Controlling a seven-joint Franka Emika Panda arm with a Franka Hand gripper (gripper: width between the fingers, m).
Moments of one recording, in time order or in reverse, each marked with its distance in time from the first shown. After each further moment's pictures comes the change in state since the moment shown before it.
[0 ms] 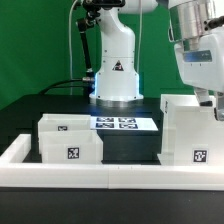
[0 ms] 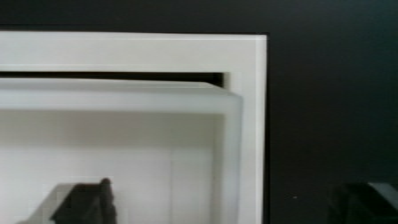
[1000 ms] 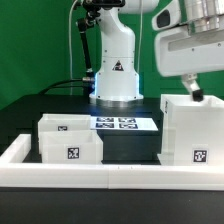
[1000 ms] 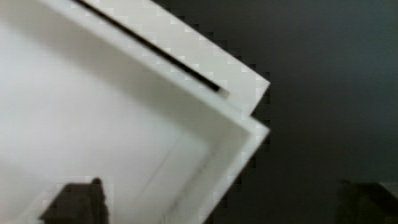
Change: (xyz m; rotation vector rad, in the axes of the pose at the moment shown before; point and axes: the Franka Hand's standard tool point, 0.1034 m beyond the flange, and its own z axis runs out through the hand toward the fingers) arm -0.002 0.002 -0.025 -0.014 0.015 -0.810
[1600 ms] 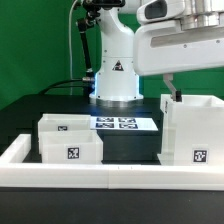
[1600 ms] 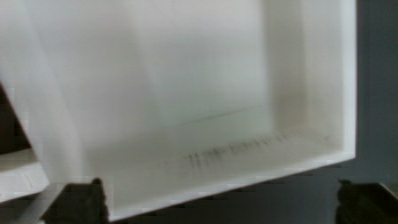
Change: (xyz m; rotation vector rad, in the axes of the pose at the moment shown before) arm 0.012 0.013 -0.004 -0.039 0.007 -0.537
